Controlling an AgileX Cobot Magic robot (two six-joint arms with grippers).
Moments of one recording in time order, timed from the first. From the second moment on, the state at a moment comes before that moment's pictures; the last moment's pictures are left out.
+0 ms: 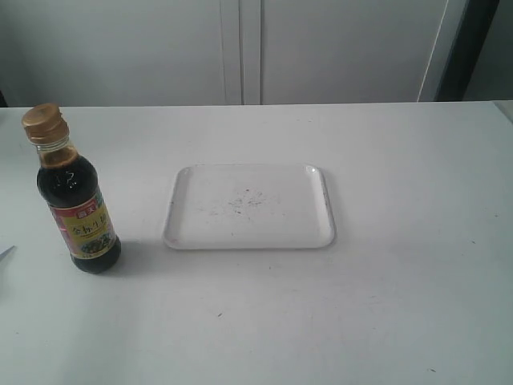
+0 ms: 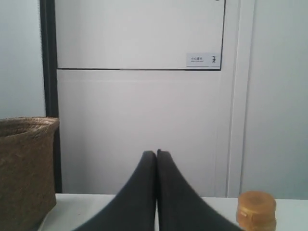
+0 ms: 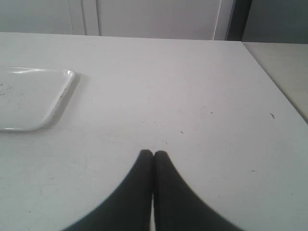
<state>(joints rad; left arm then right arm) 0.02 0.29 -0.22 0.09 -0.24 -0.12 0.02 0.01 0.00 0.01 0.34 0.00</state>
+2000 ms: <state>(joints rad) 0.02 1.38 -0.72 1.03 -0.86 -0.80 0.02 0.01 0.00 0.01 0.34 0.02</state>
